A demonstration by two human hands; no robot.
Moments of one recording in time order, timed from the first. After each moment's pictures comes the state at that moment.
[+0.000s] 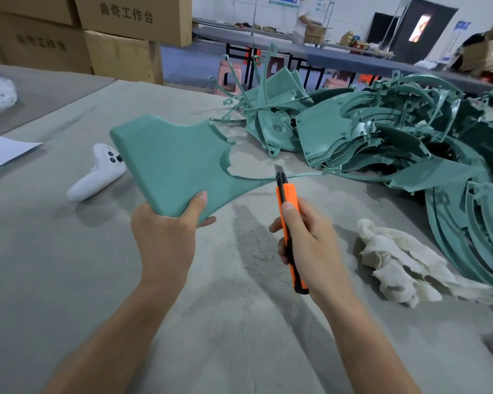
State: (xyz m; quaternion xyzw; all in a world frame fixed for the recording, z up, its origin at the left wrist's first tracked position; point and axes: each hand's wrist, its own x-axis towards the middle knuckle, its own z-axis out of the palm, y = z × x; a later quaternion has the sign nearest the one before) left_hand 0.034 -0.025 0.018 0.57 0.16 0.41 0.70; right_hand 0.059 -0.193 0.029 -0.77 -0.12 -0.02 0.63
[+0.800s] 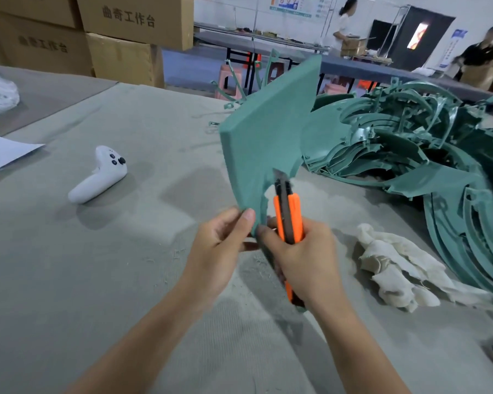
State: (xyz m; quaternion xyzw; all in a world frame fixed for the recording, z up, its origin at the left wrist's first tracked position) left_hand 0.030 -0.057 0.006 0.63 -0.03 0.15 0.76; right_hand 0.055 -0.188 0.027 -0.82 -0.12 -0.07 0.56
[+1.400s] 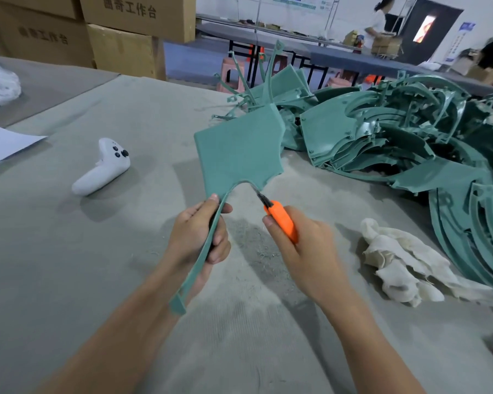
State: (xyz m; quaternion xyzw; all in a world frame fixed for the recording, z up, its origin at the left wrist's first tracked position) left_hand 0.035 -0.033 0.012 0.49 0.13 0.09 0.86; right_hand 0.068 -0.198 0.011 -0.87 -0.28 -0.16 0.36
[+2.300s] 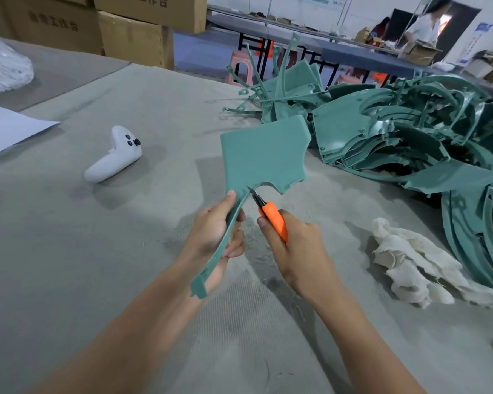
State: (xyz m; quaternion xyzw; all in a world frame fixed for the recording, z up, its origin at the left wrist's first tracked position) left_hand 0.036 -0.037 0.008 0.48 0.17 0.03 0.86; right_hand 0.067 -0.176 -0.006 -0.90 -0.25 -0.09 0.36
